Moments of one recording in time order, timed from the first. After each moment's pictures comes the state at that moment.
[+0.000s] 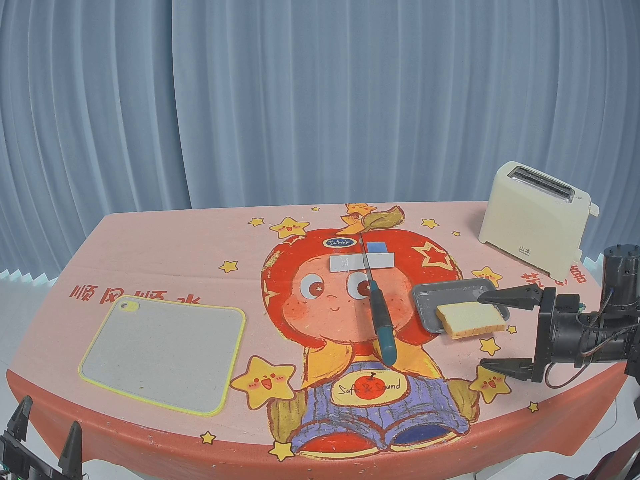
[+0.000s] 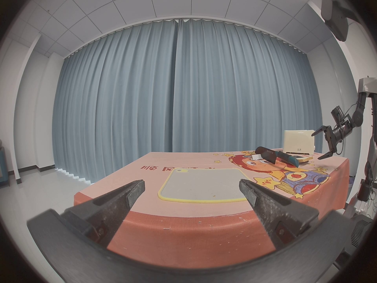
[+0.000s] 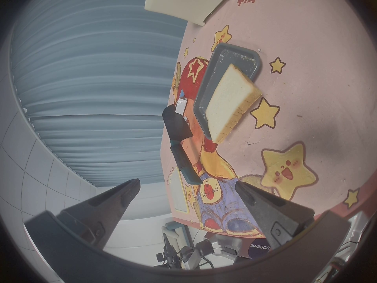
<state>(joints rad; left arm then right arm) 0.01 0.02 -0.02 0.00 0.00 0.00 0.31 1.45 -0.40 -0.54 0.52 1.33</state>
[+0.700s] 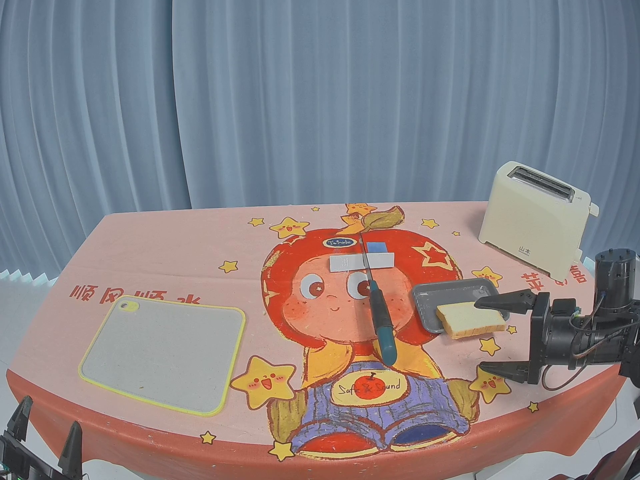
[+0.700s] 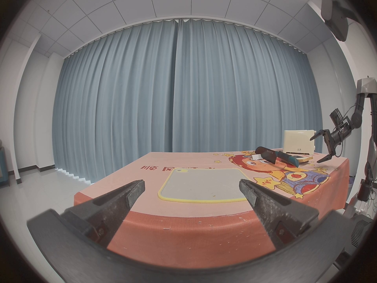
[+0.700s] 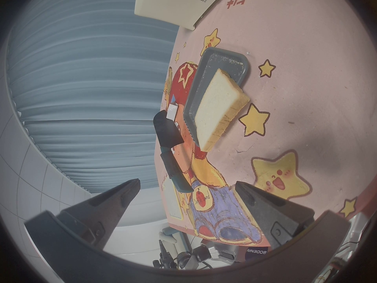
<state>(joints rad) 0.01 0.02 -0.02 0.00 0.00 0.00 0.31 1.49 -0.39 -0.54 0.47 1.33</state>
